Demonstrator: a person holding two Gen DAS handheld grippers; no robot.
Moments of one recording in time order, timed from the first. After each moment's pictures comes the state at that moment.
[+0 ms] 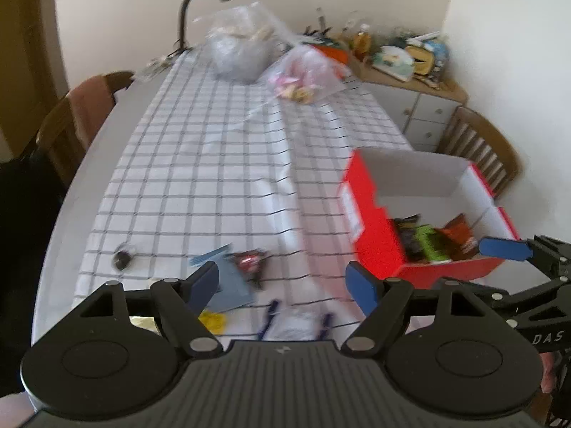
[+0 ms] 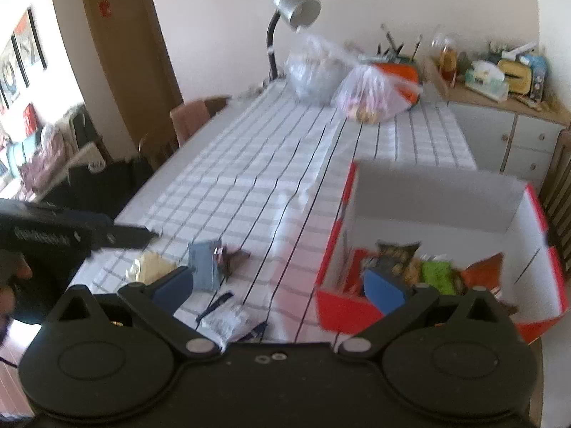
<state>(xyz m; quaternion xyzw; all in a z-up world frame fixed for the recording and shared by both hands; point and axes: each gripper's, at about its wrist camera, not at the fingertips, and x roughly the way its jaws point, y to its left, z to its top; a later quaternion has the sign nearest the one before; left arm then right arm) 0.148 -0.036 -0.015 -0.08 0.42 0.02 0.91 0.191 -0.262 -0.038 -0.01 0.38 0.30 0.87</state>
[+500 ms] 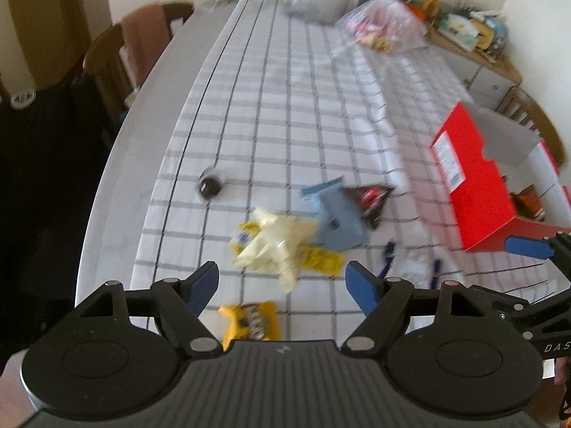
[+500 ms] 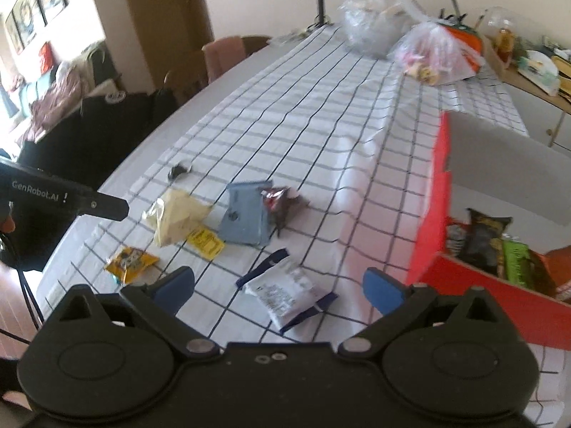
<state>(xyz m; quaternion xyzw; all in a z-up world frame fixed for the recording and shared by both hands) 0.127 0.073 -0.077 -0.11 0.50 0.07 0.86 0.176 -0.170 -0.092 -0.08 0.43 0.34 0.83</state>
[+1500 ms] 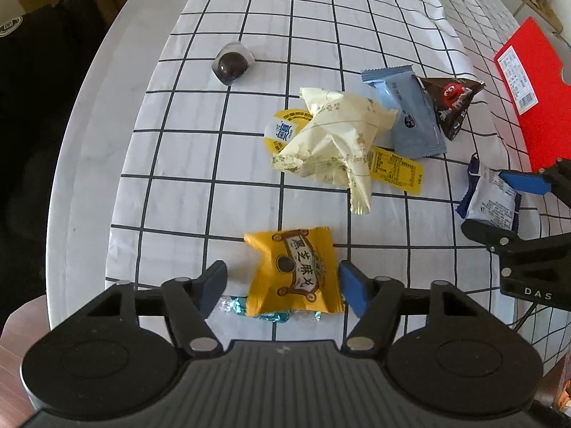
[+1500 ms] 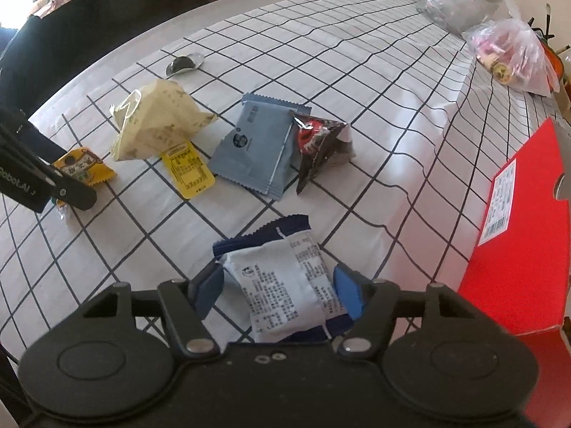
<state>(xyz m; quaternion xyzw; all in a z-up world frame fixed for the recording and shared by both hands) 0.140 0.092 -0.167 -0.11 0.61 0.08 0.78 0.197 -0.107 -0.168 -0.25 0.46 0.37 0.77</state>
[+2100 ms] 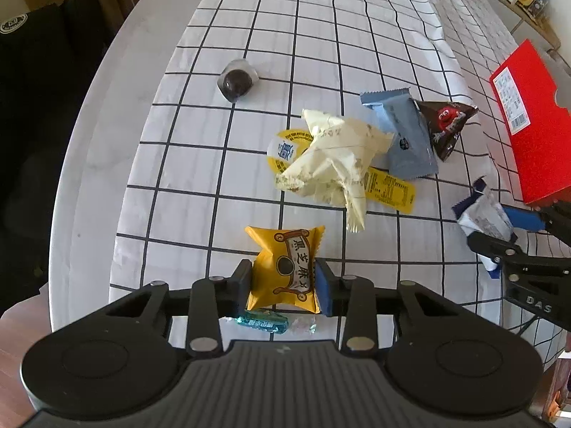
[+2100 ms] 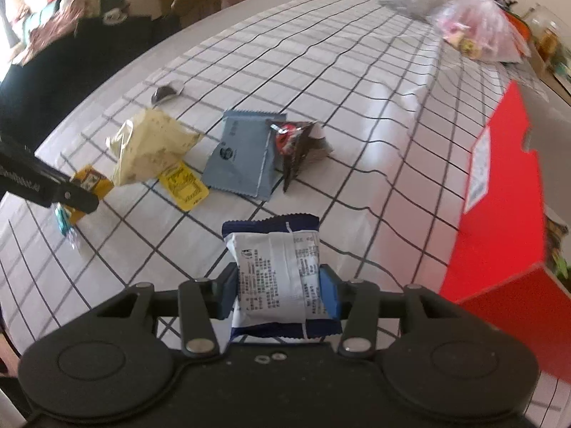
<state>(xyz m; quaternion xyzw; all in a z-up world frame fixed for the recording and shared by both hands) 0.139 0.099 -0.154 -0.13 0.59 0.08 0.79 0.192 -0.127 -0.153 -0.17 0.47 0.34 0.80</state>
